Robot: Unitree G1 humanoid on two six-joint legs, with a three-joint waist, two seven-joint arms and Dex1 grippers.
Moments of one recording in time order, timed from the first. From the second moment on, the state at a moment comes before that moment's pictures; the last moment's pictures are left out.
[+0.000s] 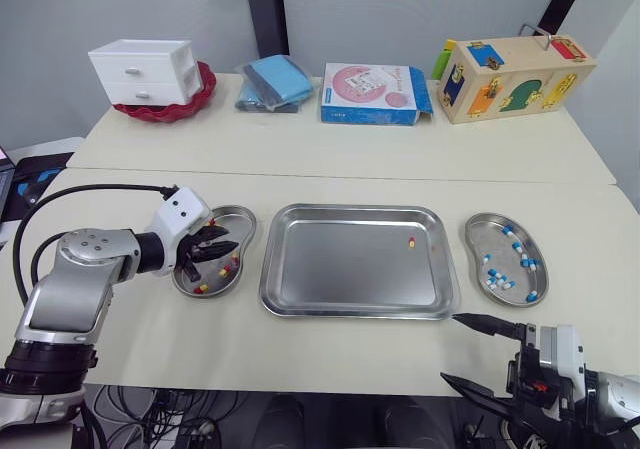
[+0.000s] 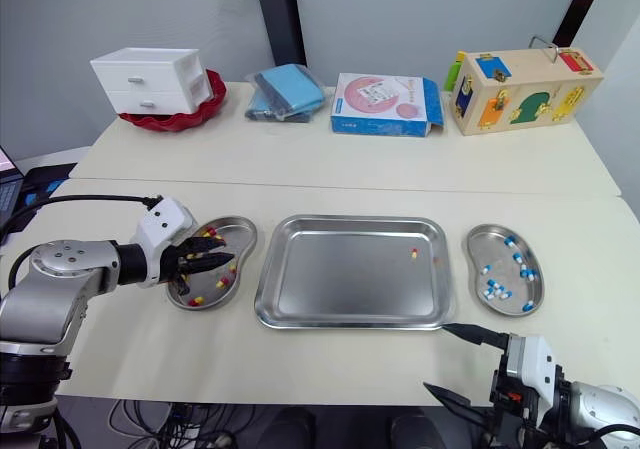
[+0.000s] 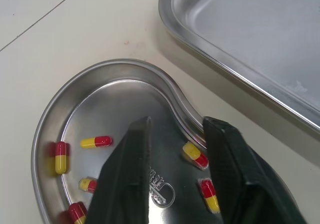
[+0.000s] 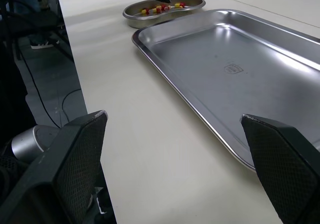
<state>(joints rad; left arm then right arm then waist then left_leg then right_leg) -0.30 0.87 0.10 -0.09 -0.20 0.60 -1.00 0.52 -0.65 -0.20 -0.49 0.51 -0.01 1.11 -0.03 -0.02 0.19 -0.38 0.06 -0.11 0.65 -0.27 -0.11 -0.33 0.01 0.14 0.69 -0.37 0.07</state>
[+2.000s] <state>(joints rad) -0.50 0.95 0.21 0.49 -0.29 0.31 -1.06 0.60 -0.63 -0.21 -0.49 0.49 -0.03 1.01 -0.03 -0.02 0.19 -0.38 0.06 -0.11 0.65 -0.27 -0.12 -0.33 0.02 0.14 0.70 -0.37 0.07</state>
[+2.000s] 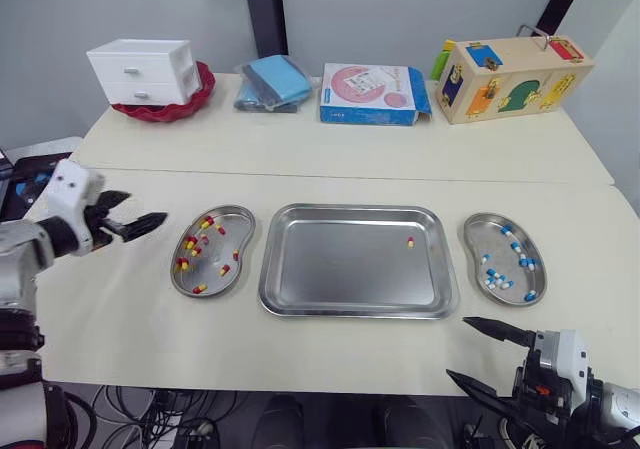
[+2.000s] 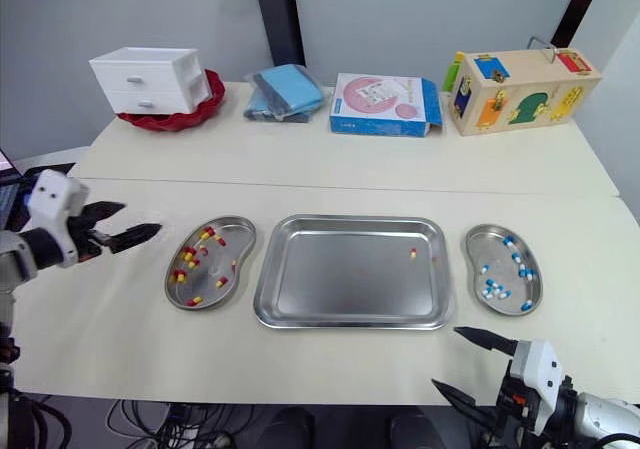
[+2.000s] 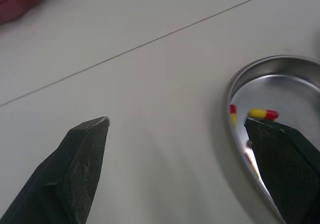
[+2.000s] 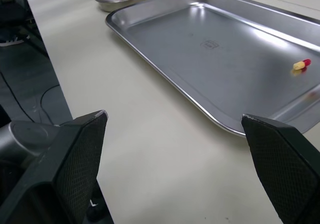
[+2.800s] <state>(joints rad) -1.05 0.24 -0.33 0.77 -0.11 0.04 -1.28 0.66 -0.54 -0.16 -0.59 0.45 0.02 0.83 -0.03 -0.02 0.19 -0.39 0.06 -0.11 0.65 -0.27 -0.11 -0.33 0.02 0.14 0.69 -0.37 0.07</state>
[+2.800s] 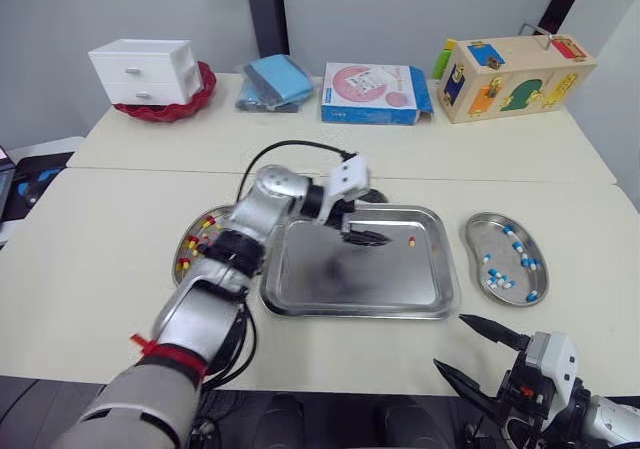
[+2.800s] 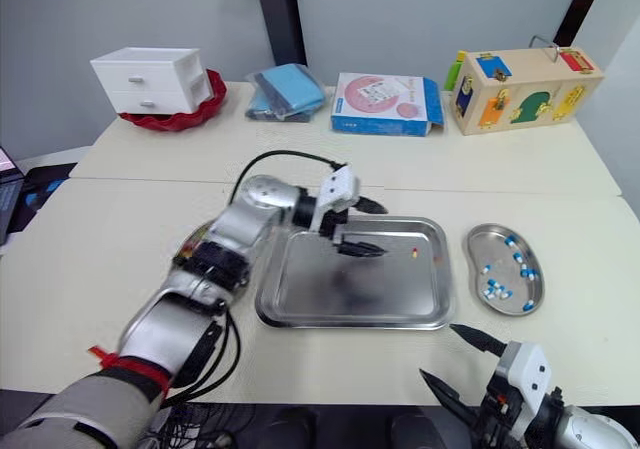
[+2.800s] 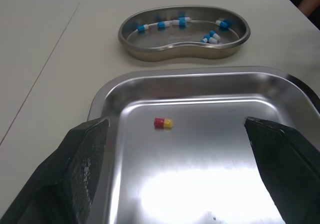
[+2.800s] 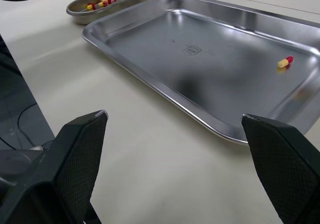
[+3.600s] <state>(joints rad) -1.11 -0.03 -0.31 1.17 0.10 -0.12 -1.01 0.73 -0.50 -0.15 -0.62 0.44 0.01 0.77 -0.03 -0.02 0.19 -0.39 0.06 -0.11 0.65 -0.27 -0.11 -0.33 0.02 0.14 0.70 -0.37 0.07</state>
